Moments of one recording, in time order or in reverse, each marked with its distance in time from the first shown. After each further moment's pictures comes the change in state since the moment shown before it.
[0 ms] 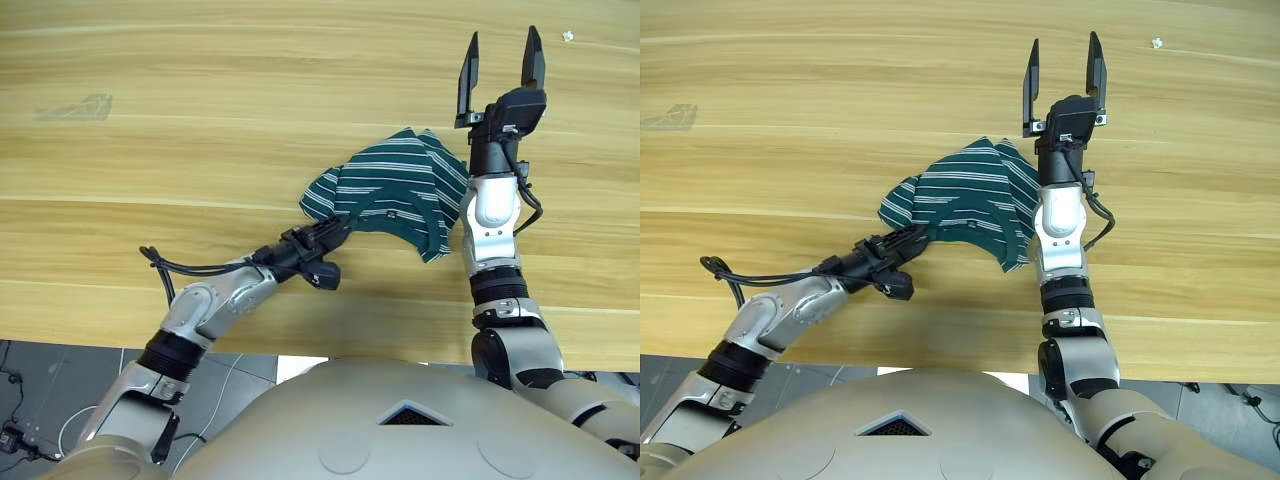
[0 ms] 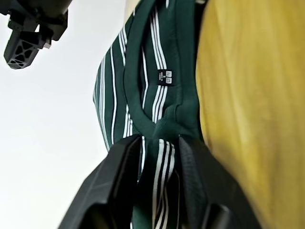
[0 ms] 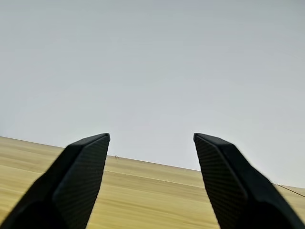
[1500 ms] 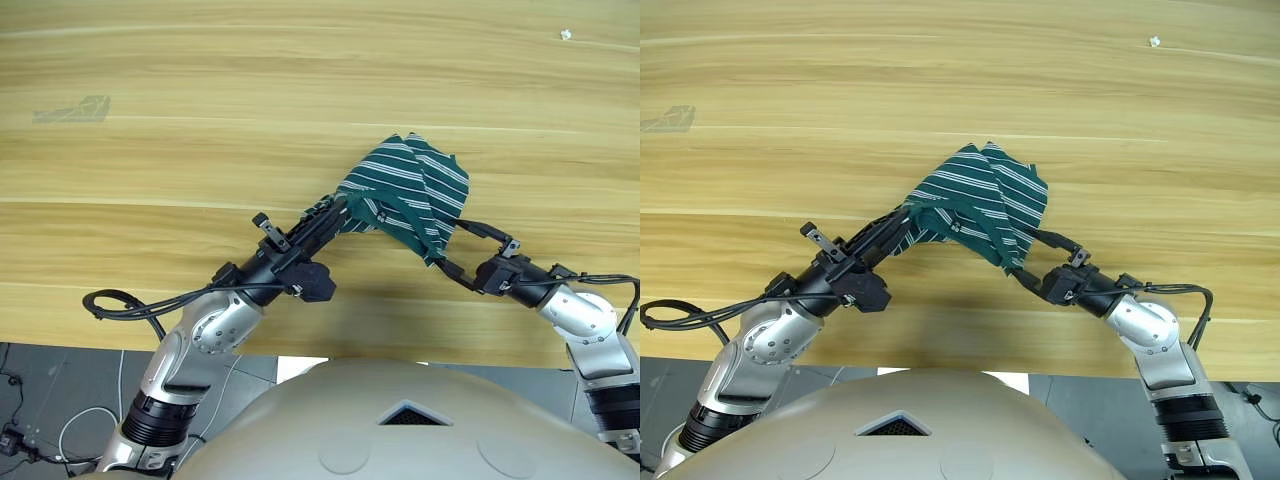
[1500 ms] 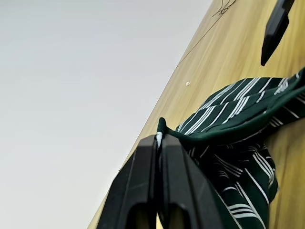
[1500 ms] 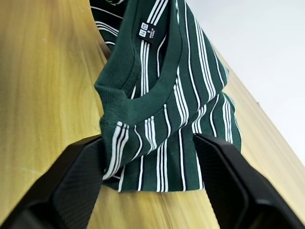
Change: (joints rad) left arm 0.297 -0.060 0.196 -0.511 -0.357 0.125 -0.116; right arm 0.656 -0.606 0.138 -0.598 0.012 0.178 0.688
